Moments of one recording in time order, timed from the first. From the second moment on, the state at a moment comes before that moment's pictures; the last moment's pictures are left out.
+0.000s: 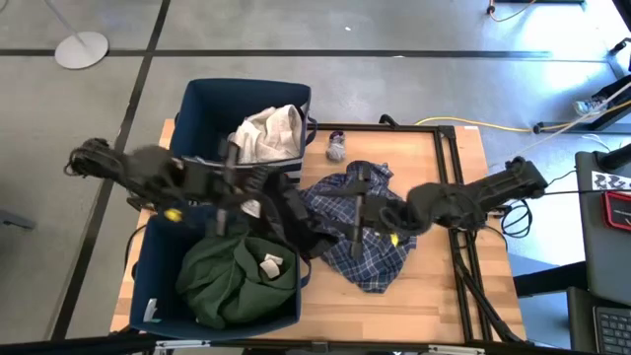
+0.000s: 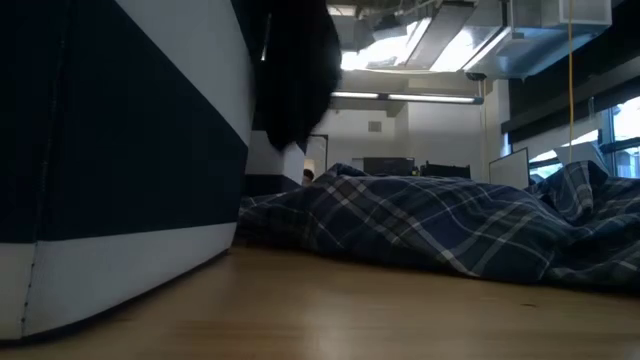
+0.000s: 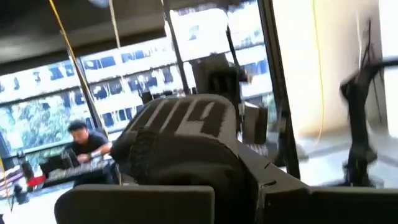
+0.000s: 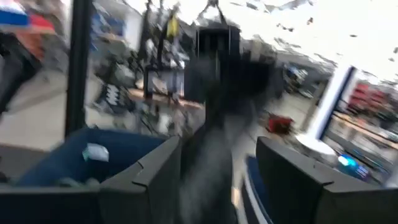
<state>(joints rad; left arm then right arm) -0.36 1.03 1.18 0.07 -0.28 0.29 0.39 1.52 1.57 0.06 0.44 -0.27</state>
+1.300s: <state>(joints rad) -0.77 0.96 1.45 -1.19 -0.35 -0.54 0.51 1.59 1.57 -0.42 0.59 0.05</state>
